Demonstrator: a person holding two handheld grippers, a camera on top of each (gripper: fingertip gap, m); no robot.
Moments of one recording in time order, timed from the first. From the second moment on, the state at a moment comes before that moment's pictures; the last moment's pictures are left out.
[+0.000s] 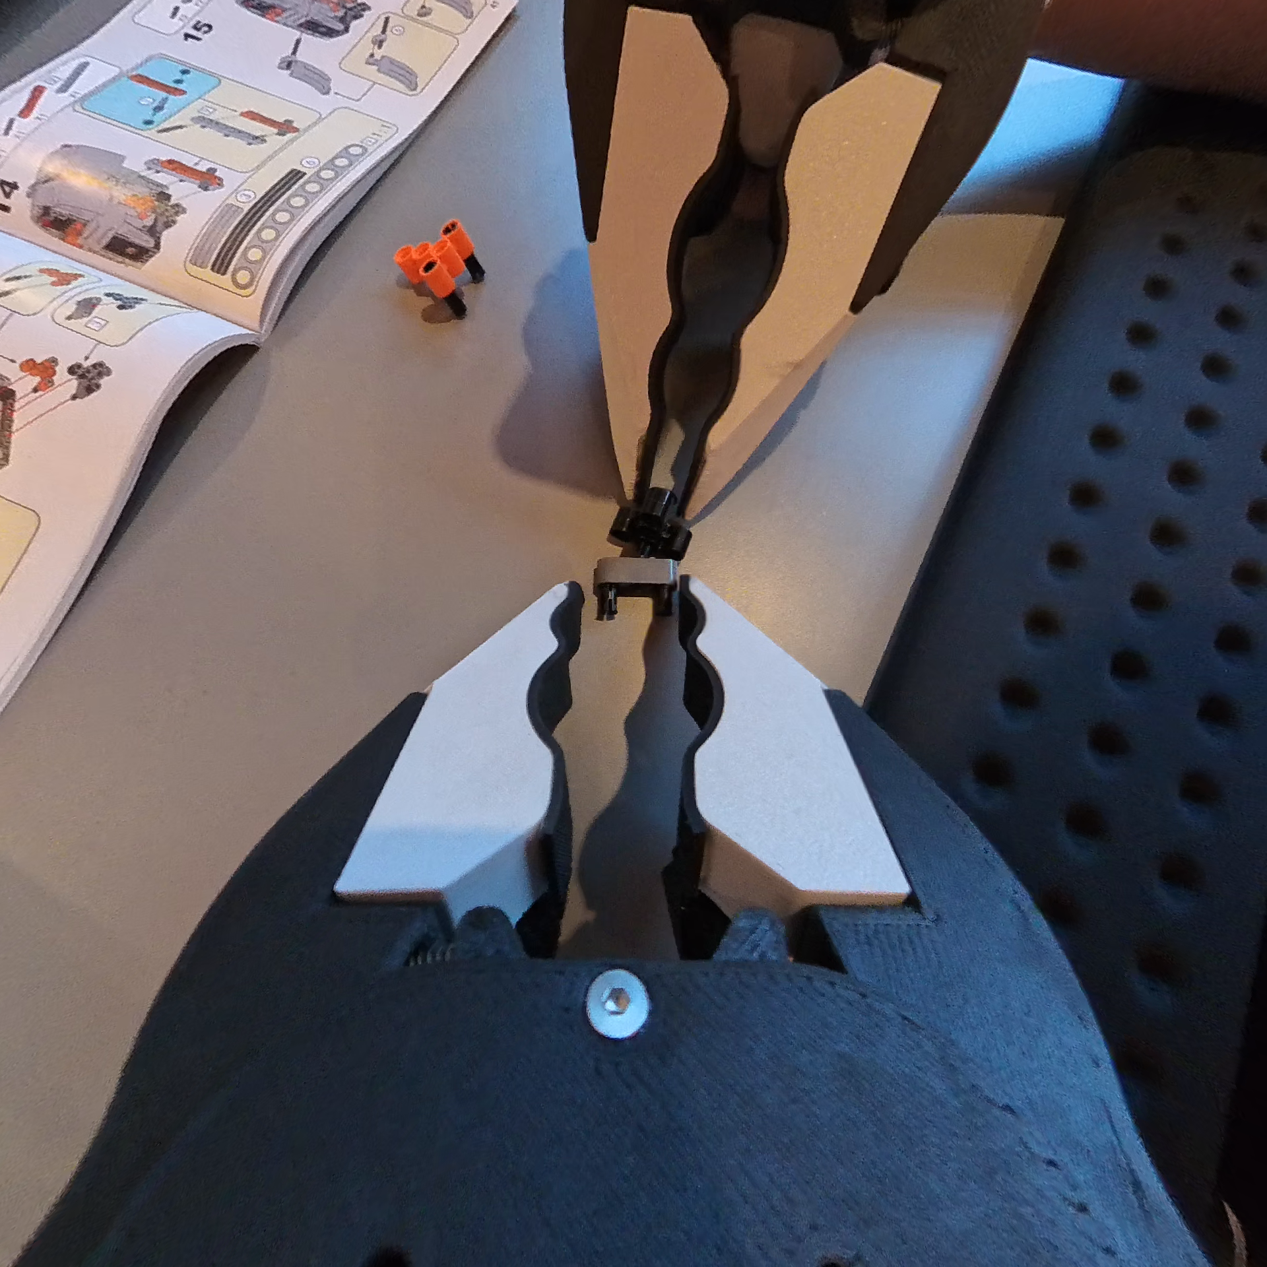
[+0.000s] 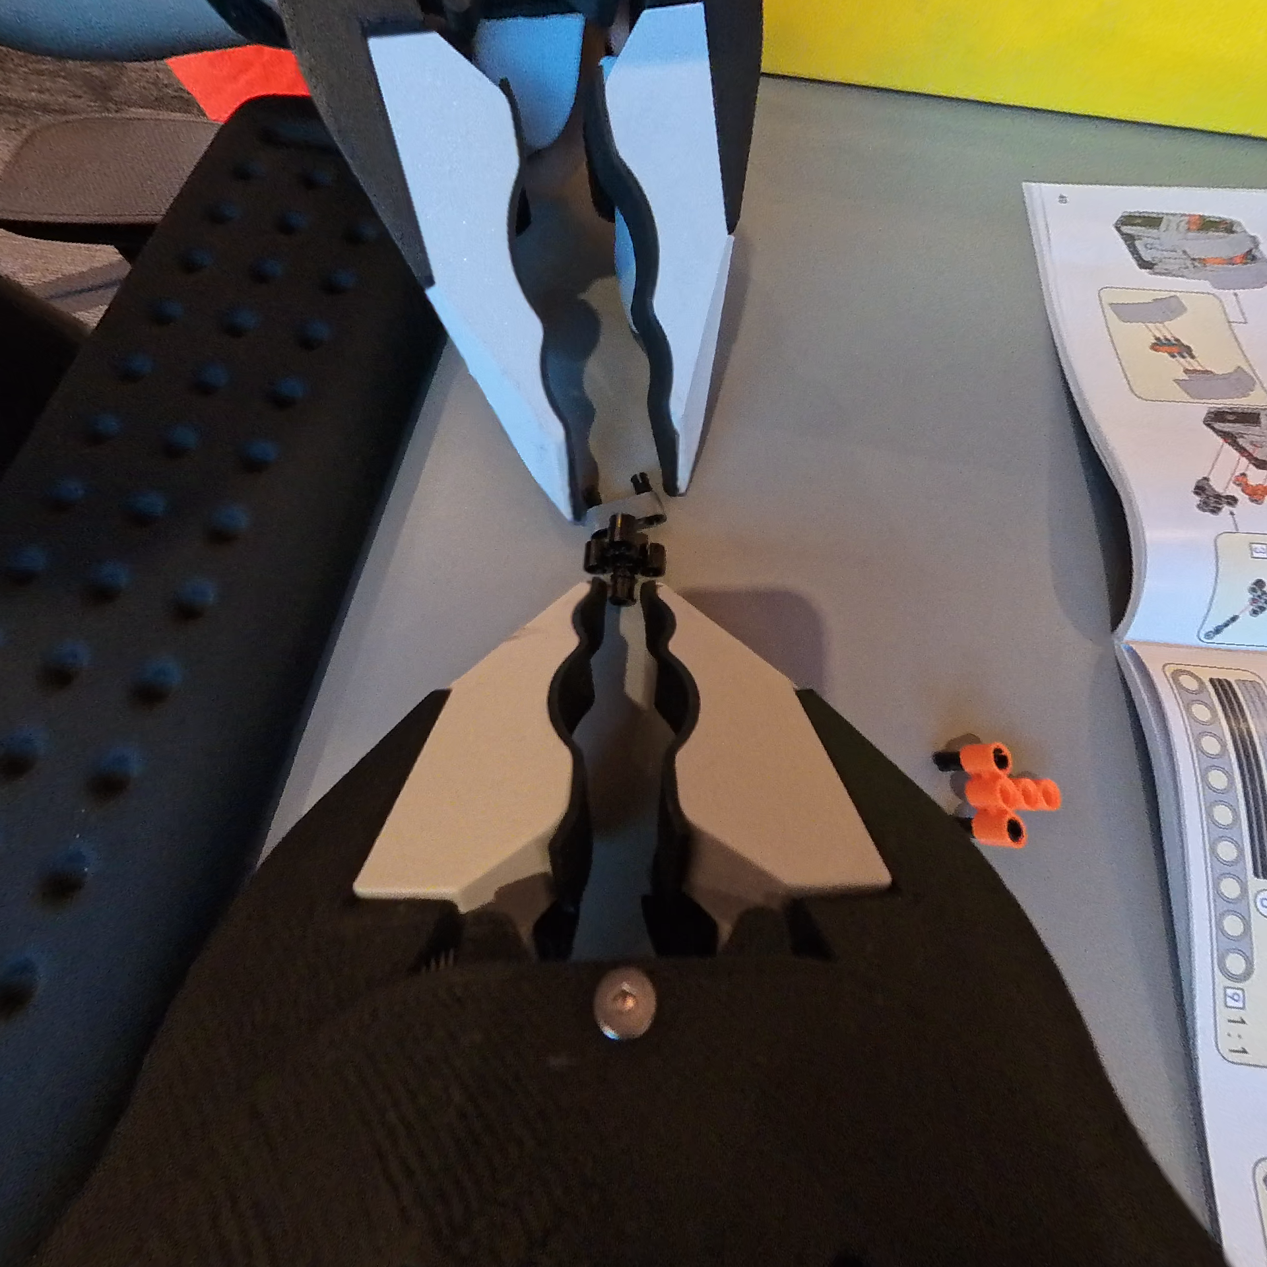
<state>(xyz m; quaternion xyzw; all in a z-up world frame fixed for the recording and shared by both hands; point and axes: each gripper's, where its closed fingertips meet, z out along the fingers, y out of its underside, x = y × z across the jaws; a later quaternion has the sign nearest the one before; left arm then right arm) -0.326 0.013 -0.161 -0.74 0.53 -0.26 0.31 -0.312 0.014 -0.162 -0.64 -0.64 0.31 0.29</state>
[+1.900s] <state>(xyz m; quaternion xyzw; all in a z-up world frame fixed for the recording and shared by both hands) -0.358 0.018 -0.164 -0.80 0.51 -0.16 0.27 -0.315 0.004 -0.162 -0.60 -0.68 0.30 0.29</state>
